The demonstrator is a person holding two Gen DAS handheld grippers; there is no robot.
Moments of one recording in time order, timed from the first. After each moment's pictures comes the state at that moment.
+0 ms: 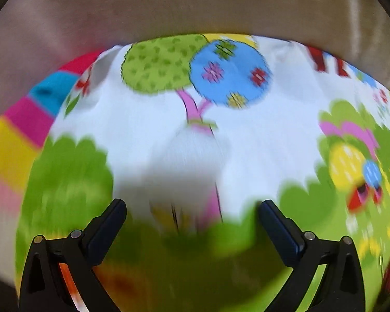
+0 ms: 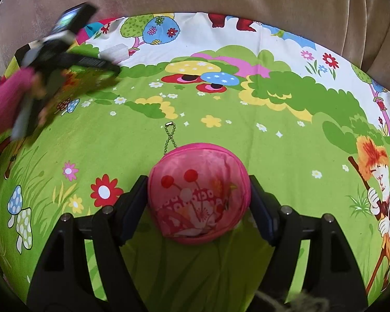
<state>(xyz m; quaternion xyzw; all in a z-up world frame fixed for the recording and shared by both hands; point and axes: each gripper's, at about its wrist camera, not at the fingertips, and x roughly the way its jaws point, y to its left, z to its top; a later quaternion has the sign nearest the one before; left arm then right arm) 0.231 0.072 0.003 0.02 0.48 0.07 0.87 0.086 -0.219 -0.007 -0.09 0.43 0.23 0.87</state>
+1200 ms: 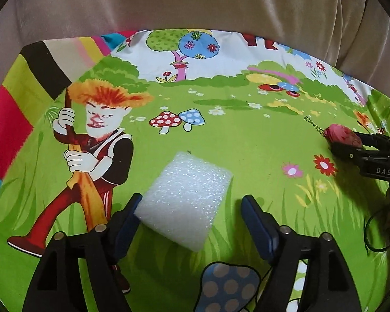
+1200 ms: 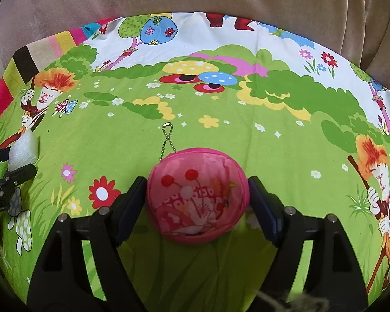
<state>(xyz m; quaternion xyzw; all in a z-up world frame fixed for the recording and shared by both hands) -0.024 0.028 0.010 -0.03 0.44 0.04 0.90 0.088 -0.220 -0.007 -0.09 0.43 0.22 0.87</state>
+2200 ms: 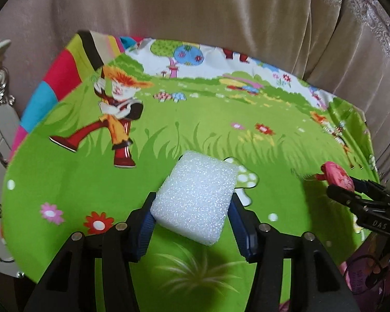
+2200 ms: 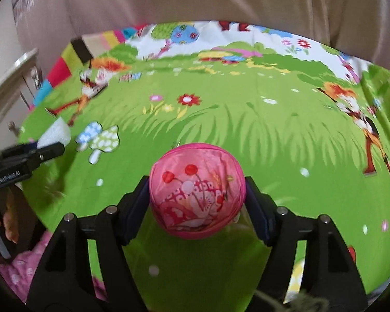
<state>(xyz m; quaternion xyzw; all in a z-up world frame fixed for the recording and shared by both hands) -0.158 0.007 0.050 -0.08 0.40 0.01 0.91 -0.098 -0.252 0.027 -0.03 0.41 0.22 0.88</state>
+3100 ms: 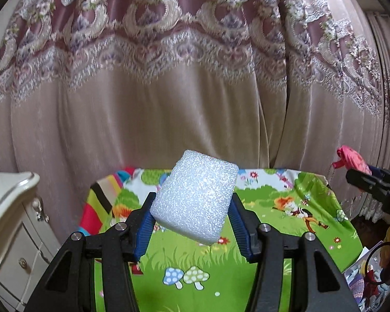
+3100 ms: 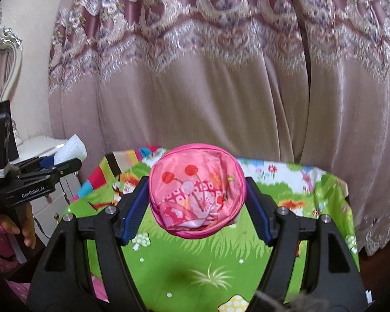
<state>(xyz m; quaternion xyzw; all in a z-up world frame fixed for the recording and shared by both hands) -0.228 -0.041 0.236 -0.01 0.15 0.00 0.99 -0.196 -0.305 0.234 -0.02 0.13 0.22 0.97</state>
